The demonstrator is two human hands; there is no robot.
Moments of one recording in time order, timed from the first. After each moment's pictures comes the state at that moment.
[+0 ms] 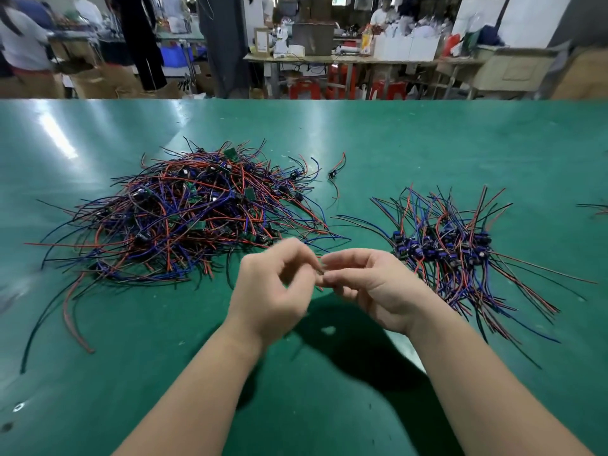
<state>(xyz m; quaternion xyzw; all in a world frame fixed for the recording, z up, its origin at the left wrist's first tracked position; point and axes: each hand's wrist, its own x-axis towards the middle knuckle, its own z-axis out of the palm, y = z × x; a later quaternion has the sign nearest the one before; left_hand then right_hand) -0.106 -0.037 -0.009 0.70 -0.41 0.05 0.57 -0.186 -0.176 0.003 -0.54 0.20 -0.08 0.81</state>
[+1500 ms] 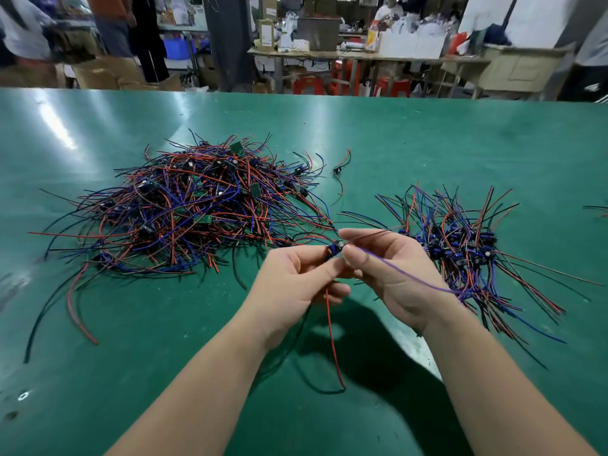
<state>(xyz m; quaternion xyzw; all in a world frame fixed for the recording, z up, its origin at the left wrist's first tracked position) -0.120 -0.046 0.002 0.57 -0.28 -0.32 0.71 -0.191 -0.179 0.005 -0.58 0.13 -0.19 0.78</state>
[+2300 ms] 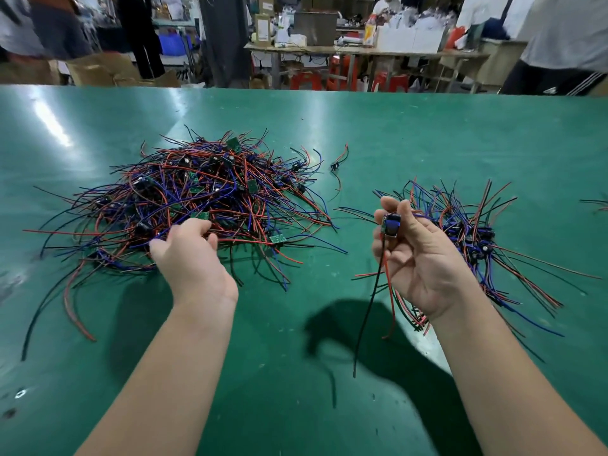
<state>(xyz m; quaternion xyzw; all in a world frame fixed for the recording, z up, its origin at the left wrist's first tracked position) -0.058 -0.018 0.006 0.45 0.16 0.00 0.88 -0.197 -0.192 0.023 -0.40 0.16 -0.24 0.87</state>
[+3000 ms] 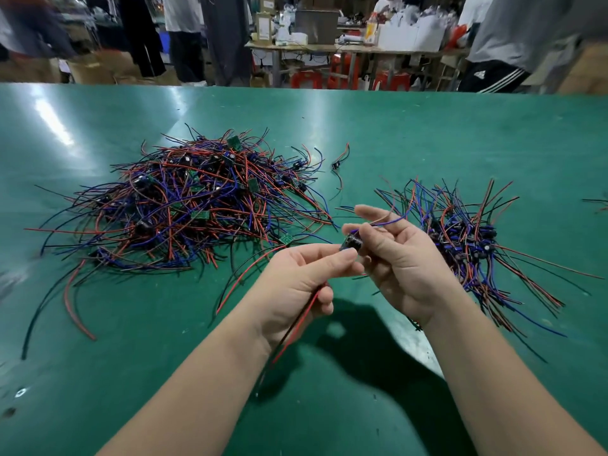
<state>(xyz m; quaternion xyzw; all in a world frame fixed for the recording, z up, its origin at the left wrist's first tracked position) -0.129 -0.047 0.014 0.50 -0.19 -0.43 0.72 -0.194 -0.181 0.014 -0.50 0.13 -0.20 0.83</state>
